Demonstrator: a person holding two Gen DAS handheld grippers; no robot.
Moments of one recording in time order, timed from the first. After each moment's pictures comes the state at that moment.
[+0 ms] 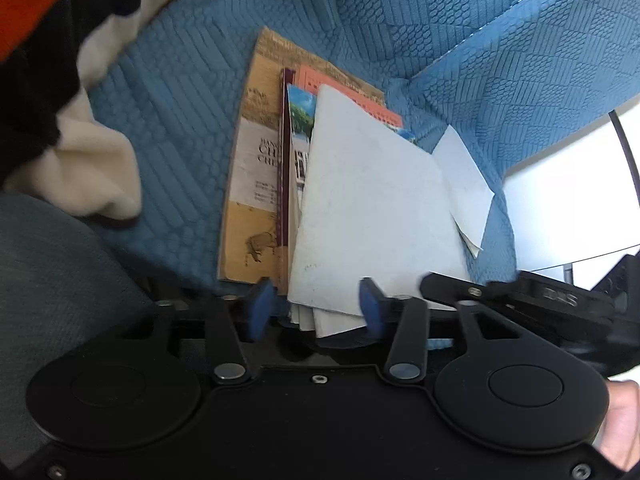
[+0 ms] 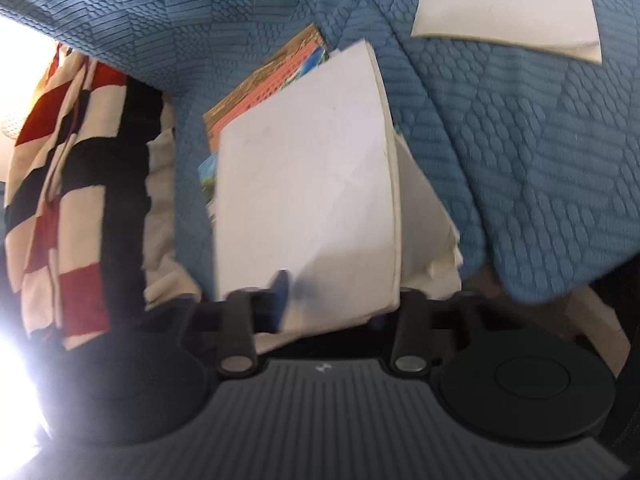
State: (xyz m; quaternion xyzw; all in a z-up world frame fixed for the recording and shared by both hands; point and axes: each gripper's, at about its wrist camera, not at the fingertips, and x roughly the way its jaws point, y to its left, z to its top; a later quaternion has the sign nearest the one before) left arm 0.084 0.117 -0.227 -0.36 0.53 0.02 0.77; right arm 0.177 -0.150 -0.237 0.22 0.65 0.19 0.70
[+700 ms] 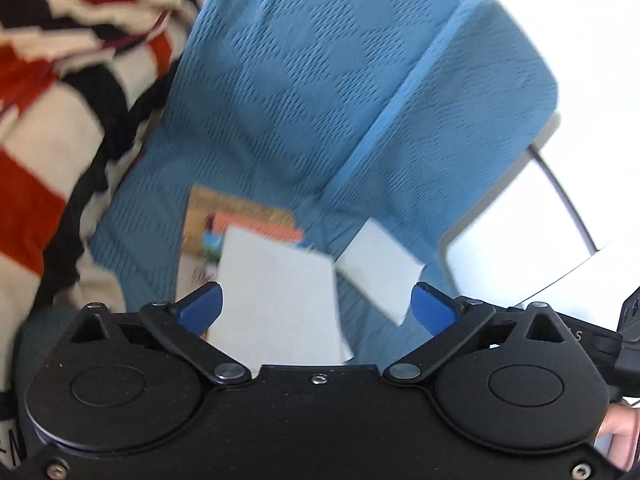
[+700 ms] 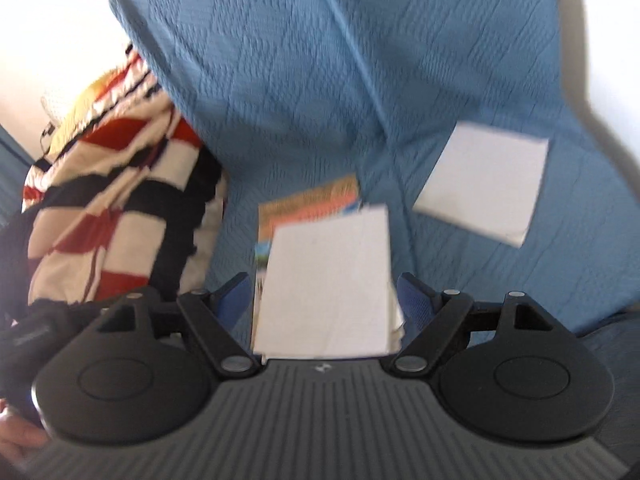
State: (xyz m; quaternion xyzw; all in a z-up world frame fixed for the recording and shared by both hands) left arm 0.065 0.063 -0.048 -0.29 0.39 0.03 0.87; right arm 0.147 -0.198 -0.080 0.12 0.49 0.23 0.83
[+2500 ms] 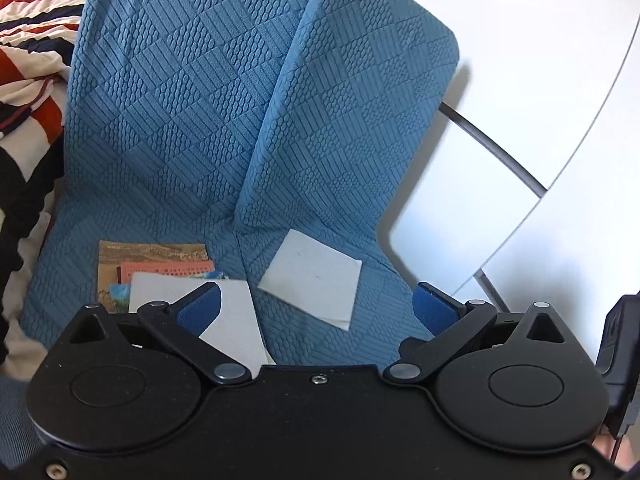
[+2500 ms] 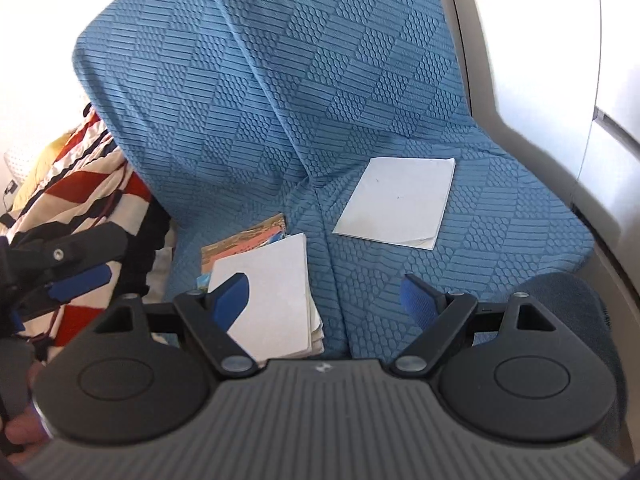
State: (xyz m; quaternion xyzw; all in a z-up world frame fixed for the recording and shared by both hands) left arm 0.104 -0.028 -0.041 -0.19 0.35 -0.06 0.91; right arm 0.097 -0.263 -0.097 0.15 0.43 0.13 0.88
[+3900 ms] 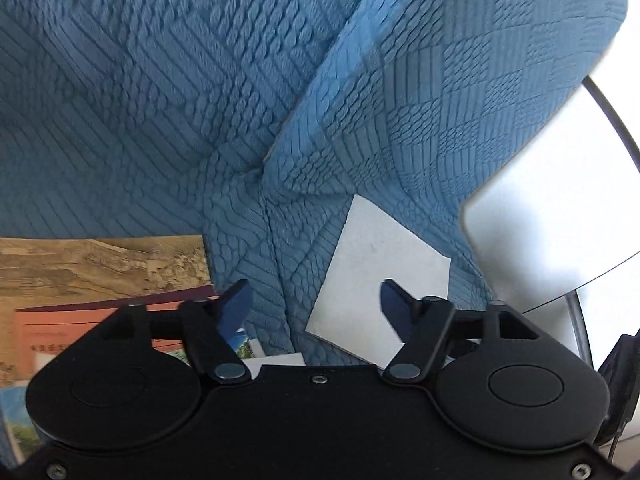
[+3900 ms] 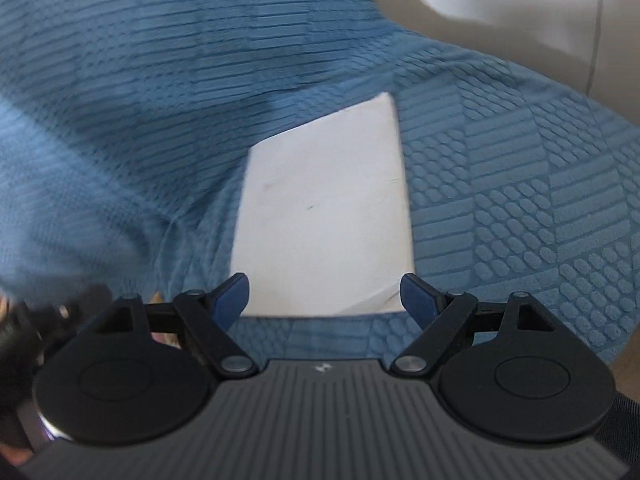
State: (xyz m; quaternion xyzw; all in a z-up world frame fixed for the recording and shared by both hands) left arm 0.336 0.014 -0.236 -0.25 0.48 -0.07 0.83; right arm 0.270 -0.284 -0.270 0.29 0.50 -0.02 0.81
